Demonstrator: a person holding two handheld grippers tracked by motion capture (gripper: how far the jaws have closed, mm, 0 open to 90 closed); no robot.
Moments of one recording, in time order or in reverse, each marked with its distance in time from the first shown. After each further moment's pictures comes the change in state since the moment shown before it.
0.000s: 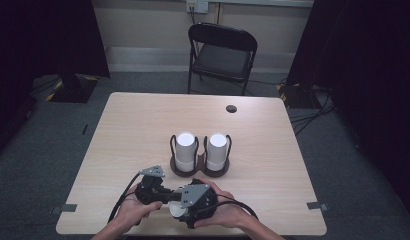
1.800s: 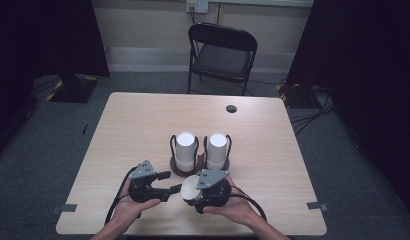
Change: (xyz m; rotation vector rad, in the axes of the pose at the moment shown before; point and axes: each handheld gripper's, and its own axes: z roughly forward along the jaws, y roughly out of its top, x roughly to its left) left arm 0.005 -0.003 -0.016 -0.223 0.239 0.115; right arm -0.025 -0.026 -0.023 -0.061 -0.131 0.237
